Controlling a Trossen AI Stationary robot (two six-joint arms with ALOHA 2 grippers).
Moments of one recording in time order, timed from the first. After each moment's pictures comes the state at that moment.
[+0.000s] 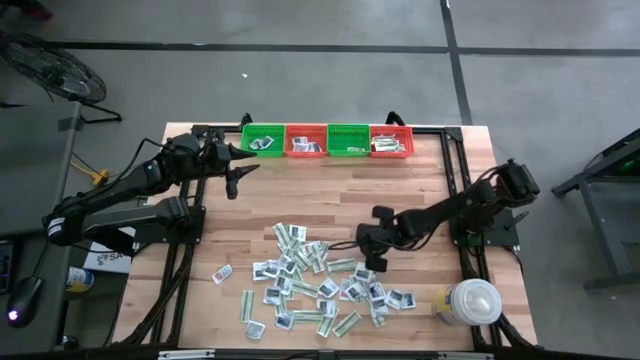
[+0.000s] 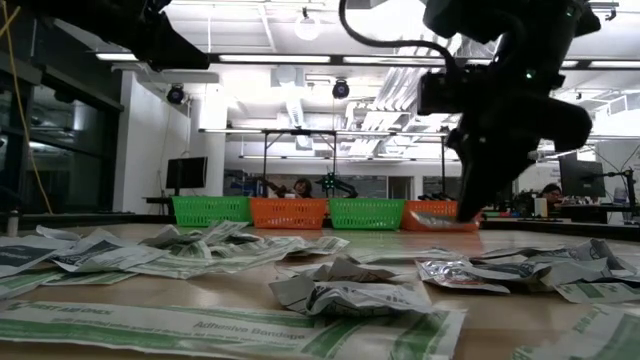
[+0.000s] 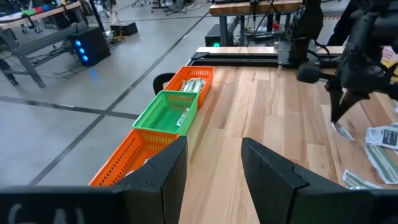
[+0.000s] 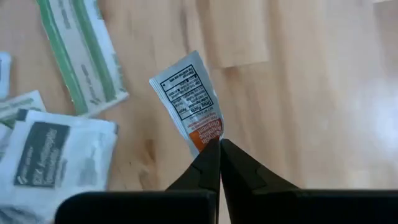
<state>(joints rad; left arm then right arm) 0.47 0.59 0.61 -0.24 0.12 0.18 0.27 1.64 0.90 -0.49 0.23 0.41</state>
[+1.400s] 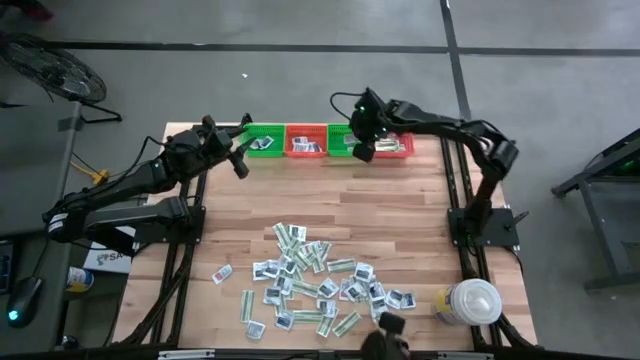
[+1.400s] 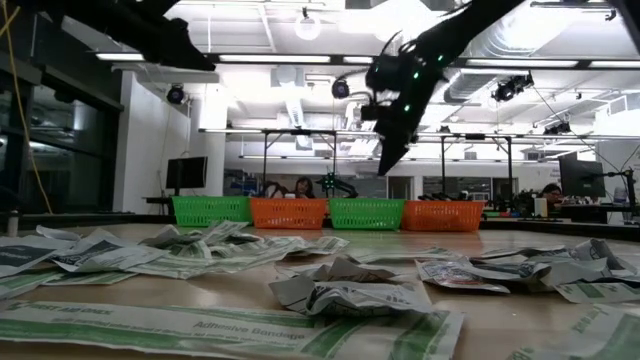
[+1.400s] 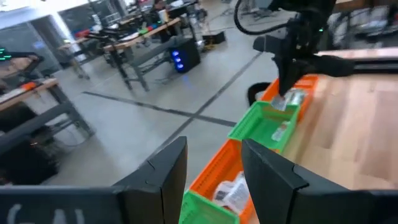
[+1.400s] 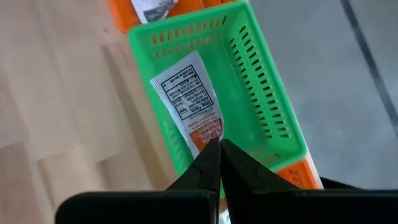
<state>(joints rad) 0.47 0.66 0.61 -0.07 -0.28 0.28 -0.66 1.80 1.39 -0.63 0.01 -0.32</state>
